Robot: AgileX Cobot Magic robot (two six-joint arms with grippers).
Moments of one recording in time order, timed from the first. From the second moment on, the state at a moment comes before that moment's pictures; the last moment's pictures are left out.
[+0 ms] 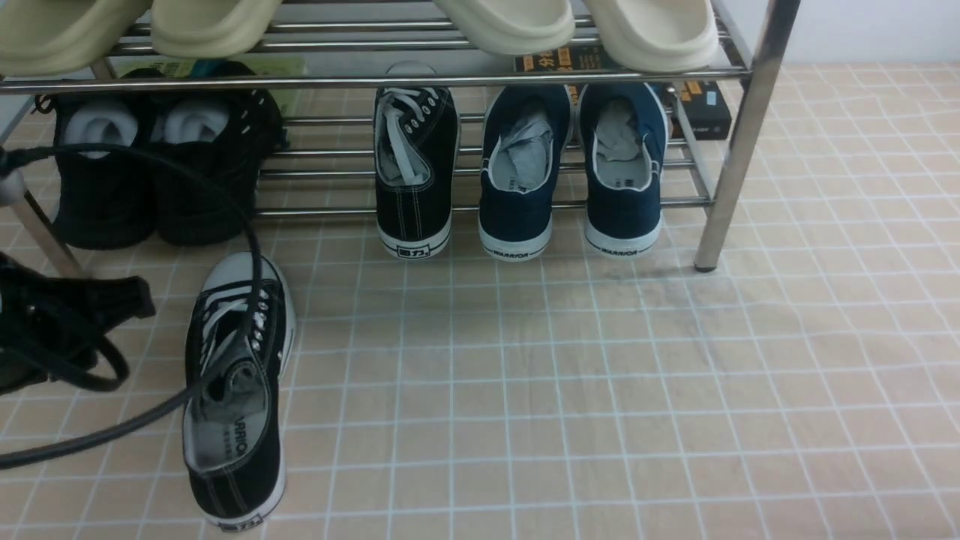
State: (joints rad) right arm -0.06 -0.01 0.02 0.72 0.35 0.32; left arm -0.22 1.08 -0.85 0.38 0.86 -0.73
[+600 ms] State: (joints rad) right arm -0.06 0.48 -0.64 0.73 1.07 -0.18; left arm -0.22 1.03 -0.85 0.36 0.98 -0.71
